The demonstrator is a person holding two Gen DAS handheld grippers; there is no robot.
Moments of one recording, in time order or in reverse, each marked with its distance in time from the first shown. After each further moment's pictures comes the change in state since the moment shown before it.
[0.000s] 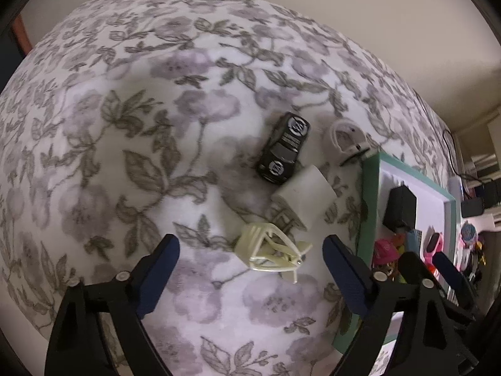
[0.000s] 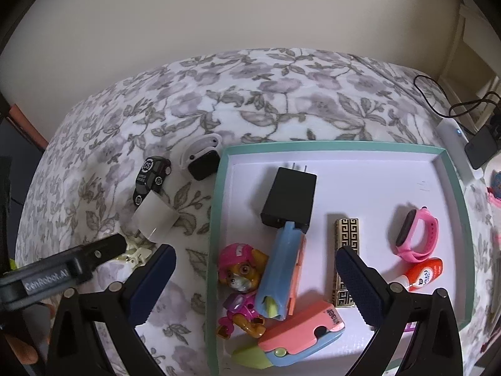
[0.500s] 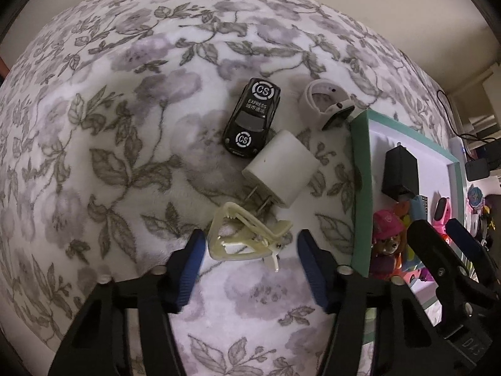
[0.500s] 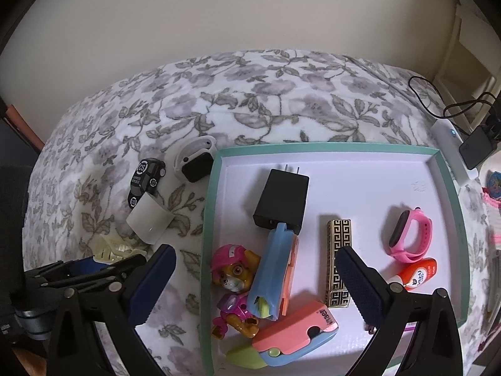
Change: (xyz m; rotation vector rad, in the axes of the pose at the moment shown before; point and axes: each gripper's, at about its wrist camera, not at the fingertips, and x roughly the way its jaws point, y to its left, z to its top) left arm 0.018 -0.023 -0.011 0.122 0.059 0.016; right arm -0.002 -0.001 0.000 0.003 -0.007 -0.023
